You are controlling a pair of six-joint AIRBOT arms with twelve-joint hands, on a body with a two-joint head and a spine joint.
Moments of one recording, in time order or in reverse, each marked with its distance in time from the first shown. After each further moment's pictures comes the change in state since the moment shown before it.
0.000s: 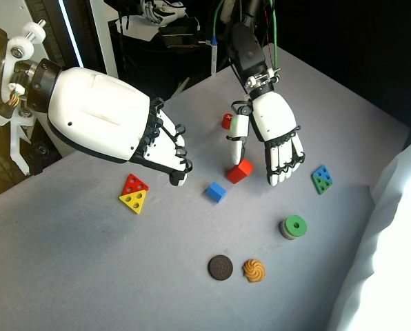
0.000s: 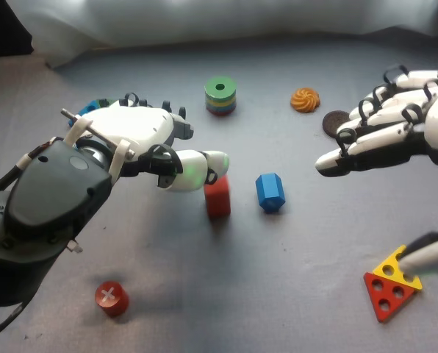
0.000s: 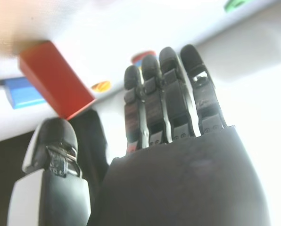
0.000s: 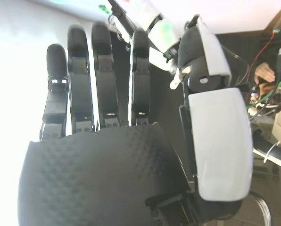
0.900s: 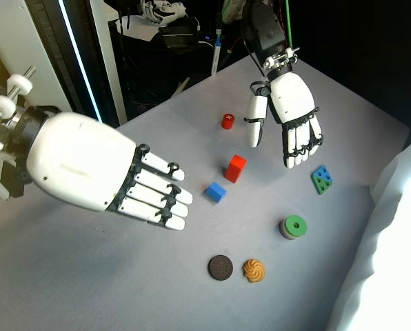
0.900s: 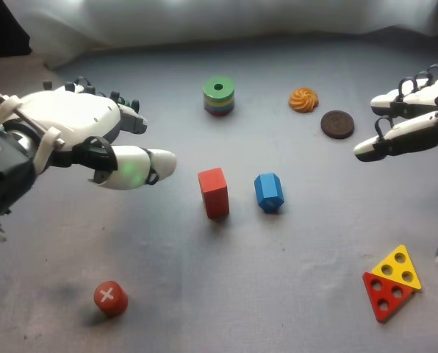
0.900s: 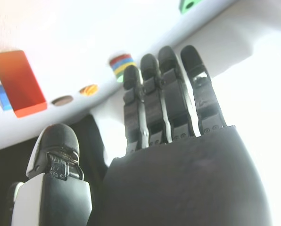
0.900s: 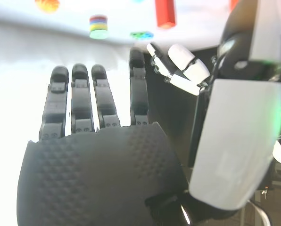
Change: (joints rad) left arm -0.003 0.203 -0.058 0.031 0.155 0.084; right arm -0.172 -0.068 0.150 0.256 0.163 -0.124
